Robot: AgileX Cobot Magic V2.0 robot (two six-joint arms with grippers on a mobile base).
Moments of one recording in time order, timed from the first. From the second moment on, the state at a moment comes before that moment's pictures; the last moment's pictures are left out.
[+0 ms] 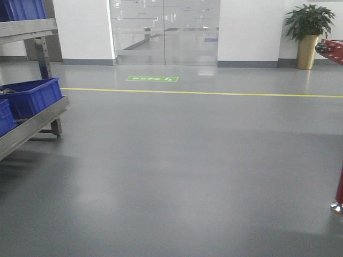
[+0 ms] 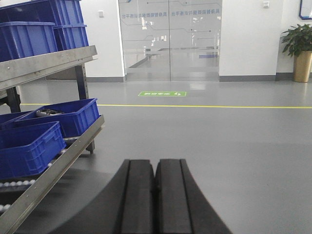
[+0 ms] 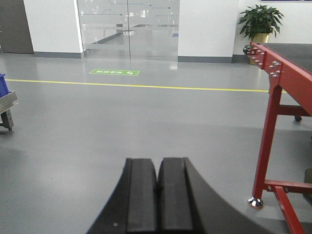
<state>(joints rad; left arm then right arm) 0.04 0.00 0.00 0.00 0.03 0.08 -0.12 0.00 0.01 0.16 0.12 -0.12</state>
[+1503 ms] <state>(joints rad) 0.04 0.00 0.00 0.00 0.03 0.08 -0.04 0.00 0.01 0.16 0.12 -0.12</state>
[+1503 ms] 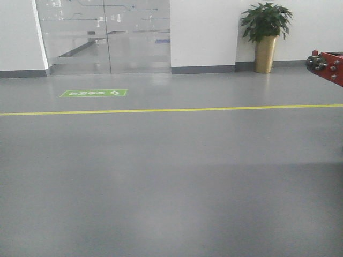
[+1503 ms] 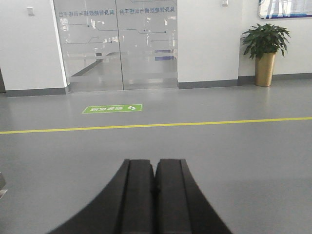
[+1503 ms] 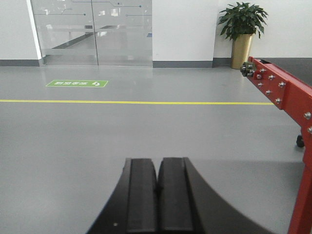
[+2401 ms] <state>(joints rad) 0.04 0.00 0.00 0.00 0.03 0.08 -0.04 0.00 0.01 0.16 0.12 -0.12</state>
